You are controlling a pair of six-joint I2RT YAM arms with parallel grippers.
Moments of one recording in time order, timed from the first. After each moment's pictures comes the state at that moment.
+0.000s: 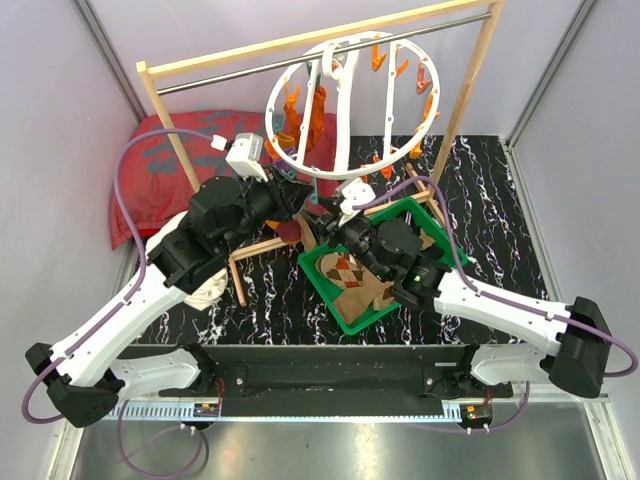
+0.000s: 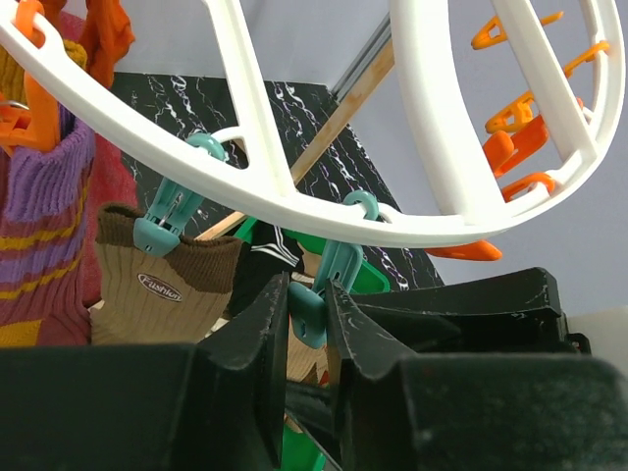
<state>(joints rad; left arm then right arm) -0.78 1.07 1.26 -0.30 -0.15 -0.56 1.03 1.25 0.97 0.45 0.26 -0.06</state>
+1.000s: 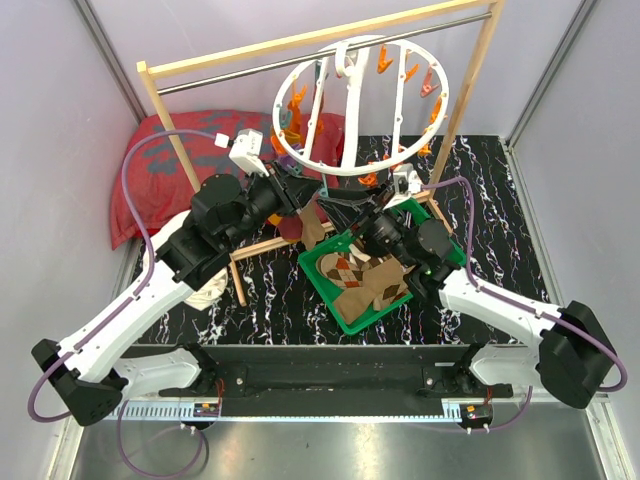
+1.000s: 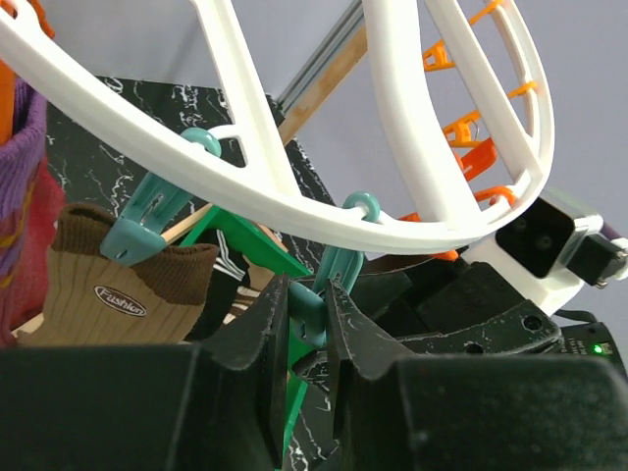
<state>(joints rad) -0.75 1.09 1.23 -0.17 -0.05 -0.66 0.78 1.23 0.75 0.91 -0.10 0.50</state>
